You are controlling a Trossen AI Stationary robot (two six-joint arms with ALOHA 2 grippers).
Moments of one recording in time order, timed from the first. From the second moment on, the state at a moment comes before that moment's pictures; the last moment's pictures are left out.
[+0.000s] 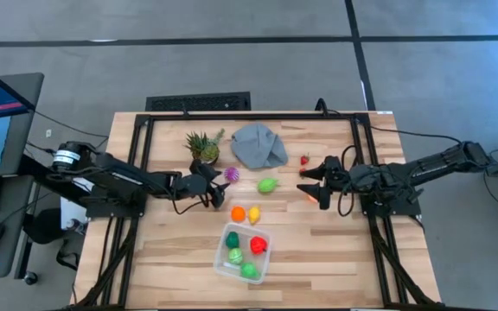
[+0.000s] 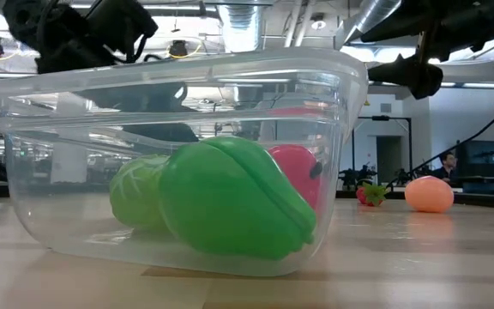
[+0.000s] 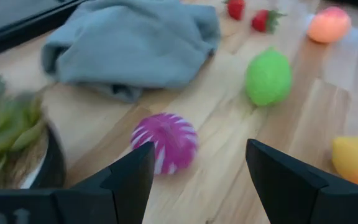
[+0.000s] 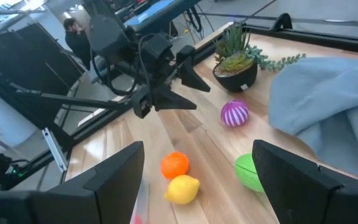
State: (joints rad) left arm -0.06 1.43 0.49 0.33 -0.49 -0.43; right arm 0.21 0.77 0.40 0.09 0.35 0.57
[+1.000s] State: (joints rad) left arm 0.14 1.43 0.68 -0.01 -0.14 -0.05; right arm 0.21 0.77 0.40 0.08 0.34 0.57
